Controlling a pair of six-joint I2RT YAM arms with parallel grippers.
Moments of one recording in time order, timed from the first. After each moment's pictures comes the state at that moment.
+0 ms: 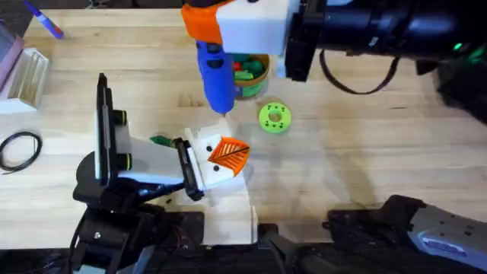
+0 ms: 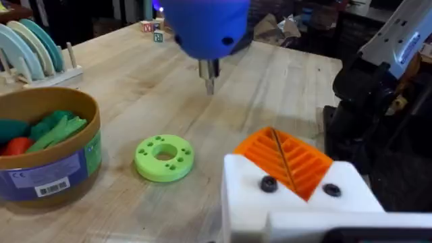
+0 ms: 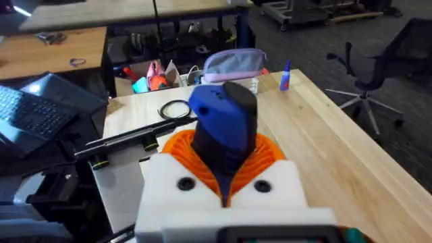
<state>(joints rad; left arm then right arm) -0.18 0.01 0.01 -0.10 1.05 -0.03 0.74 1.13 1.11 -0.08 -0.54 -0.06</state>
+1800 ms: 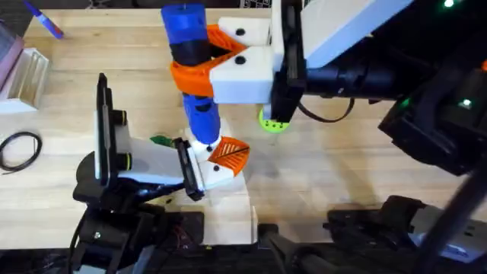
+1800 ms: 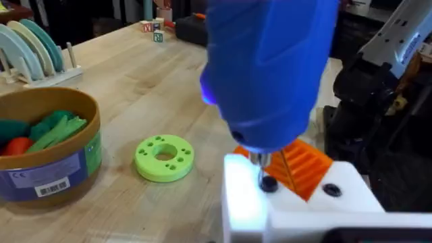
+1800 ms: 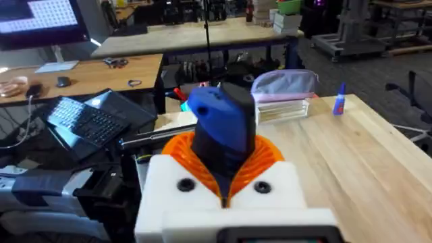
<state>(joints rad) -0.18 0.01 0.01 -0.10 1.05 -0.03 0.80 1.12 0.87 0.30 -0.66 0.08</state>
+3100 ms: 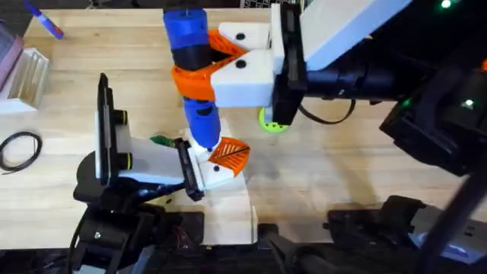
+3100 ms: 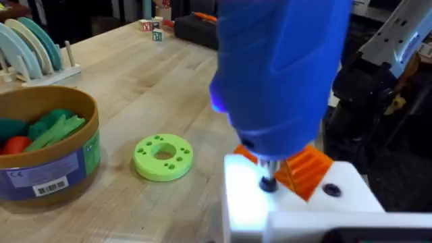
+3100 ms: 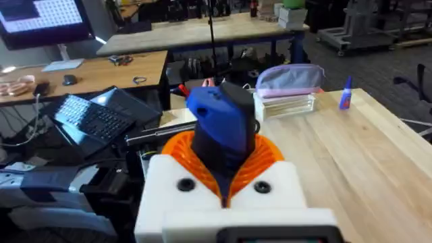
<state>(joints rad) -0.18 0.01 0.01 -0.10 1.05 -0.03 0.80 1.11 0.87 0.27 -0.67 0.08</state>
